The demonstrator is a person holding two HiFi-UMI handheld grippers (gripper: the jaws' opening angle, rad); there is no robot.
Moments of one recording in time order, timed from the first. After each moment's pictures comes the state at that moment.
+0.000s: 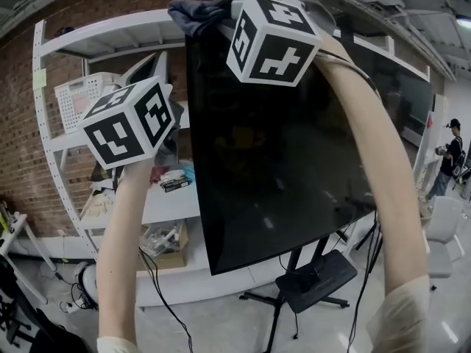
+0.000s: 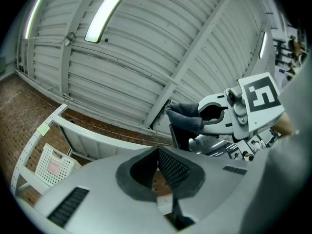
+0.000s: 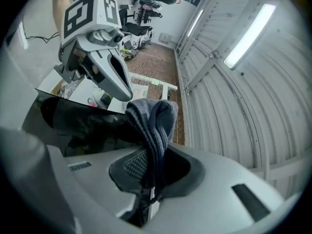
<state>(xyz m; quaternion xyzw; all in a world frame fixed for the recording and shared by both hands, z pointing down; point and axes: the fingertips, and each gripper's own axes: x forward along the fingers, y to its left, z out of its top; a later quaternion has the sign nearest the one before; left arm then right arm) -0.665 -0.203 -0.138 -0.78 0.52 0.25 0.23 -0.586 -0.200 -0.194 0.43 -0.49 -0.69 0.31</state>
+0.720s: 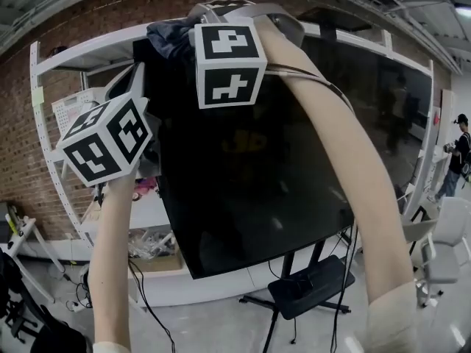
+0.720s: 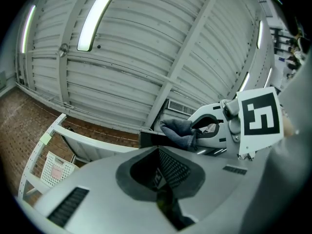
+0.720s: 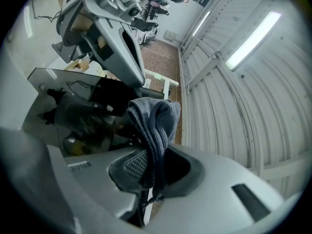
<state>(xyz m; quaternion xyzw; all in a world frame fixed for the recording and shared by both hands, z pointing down) -0.605 -0.175 -0.147 -0.76 0.55 0.24 0.25 -0.530 -0.210 -0.190 0.43 -0.46 -0.71 0.32</state>
